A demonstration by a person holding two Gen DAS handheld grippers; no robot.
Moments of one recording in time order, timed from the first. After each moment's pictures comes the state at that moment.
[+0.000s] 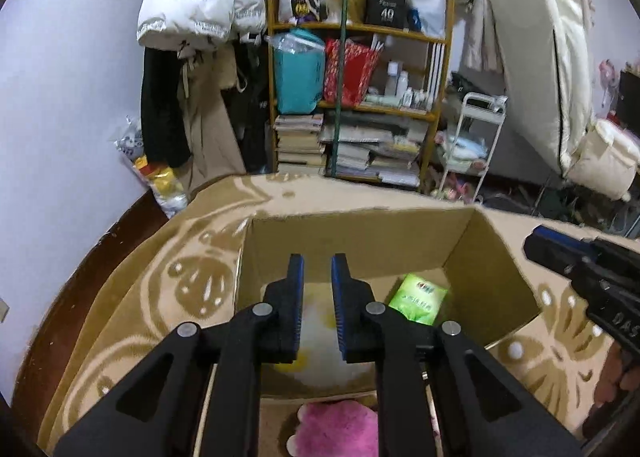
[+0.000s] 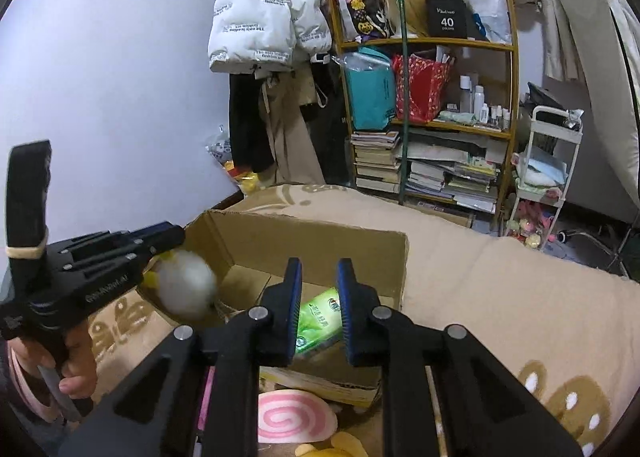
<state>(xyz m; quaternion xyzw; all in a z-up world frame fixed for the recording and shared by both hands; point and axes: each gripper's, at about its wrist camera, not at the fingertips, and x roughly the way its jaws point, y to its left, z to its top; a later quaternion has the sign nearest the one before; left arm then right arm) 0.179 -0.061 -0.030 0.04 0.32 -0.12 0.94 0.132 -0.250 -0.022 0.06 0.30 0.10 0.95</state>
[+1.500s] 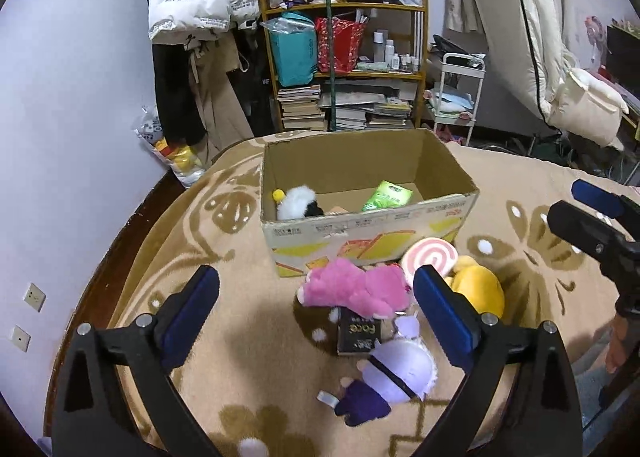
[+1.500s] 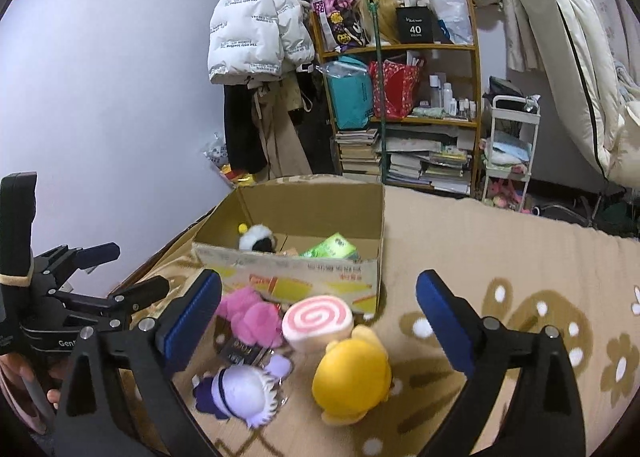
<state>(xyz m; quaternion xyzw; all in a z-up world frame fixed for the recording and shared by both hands) 0.030 -0.042 -0.001 0.09 0.36 -0.12 0.92 -0.003 -0.240 0.007 0.08 0.29 0.06 0.95</state>
